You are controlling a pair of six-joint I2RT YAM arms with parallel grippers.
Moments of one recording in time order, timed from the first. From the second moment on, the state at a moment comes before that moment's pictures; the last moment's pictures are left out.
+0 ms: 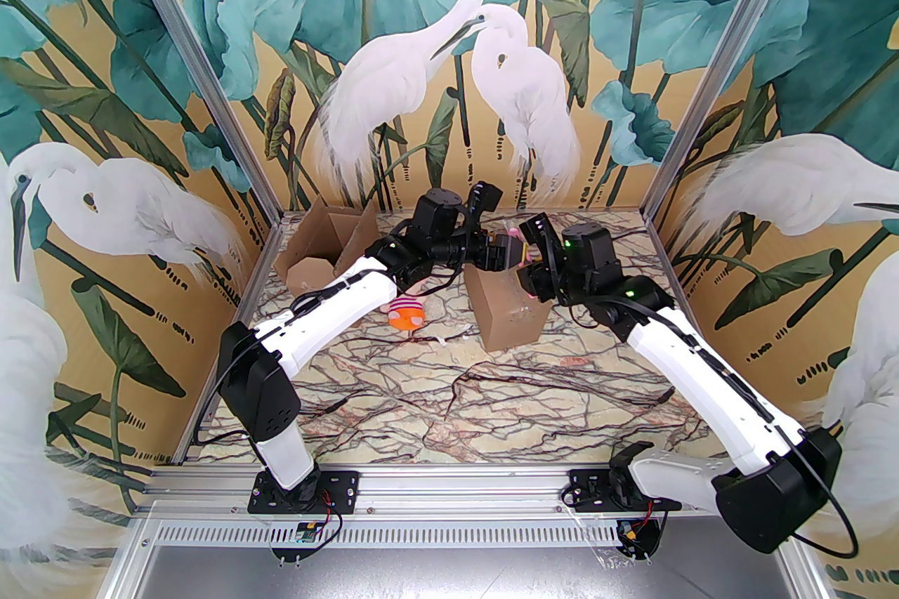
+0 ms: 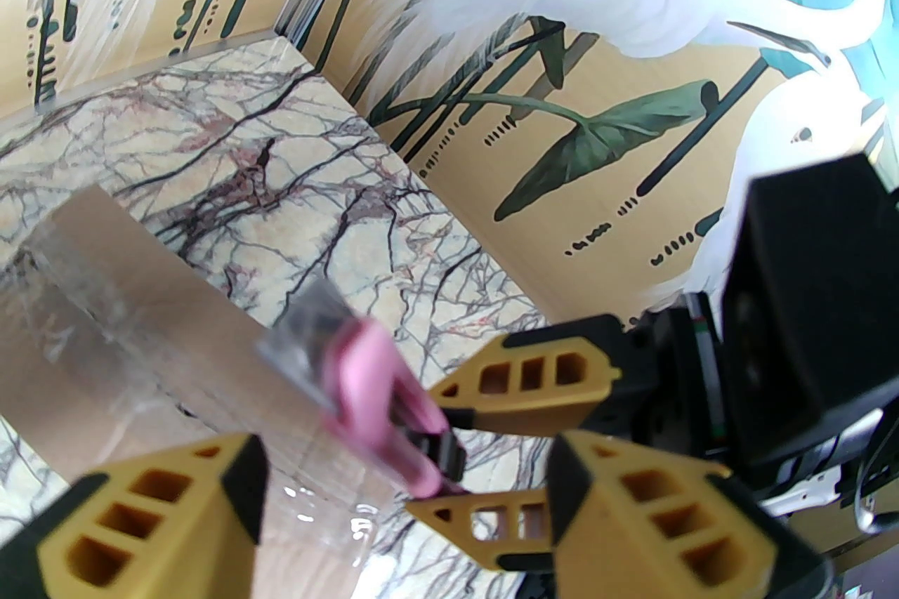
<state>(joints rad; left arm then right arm) -0.71 1.76 1.66 -0.30 0.44 -0.42 0.45 1.22 1.19 -0.58 -0.09 -0.12</state>
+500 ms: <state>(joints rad) -0.69 1.78 1.70 -0.33 0.54 -0.42 0.45 1.22 1.19 -0.57 -0.13 -0.18</state>
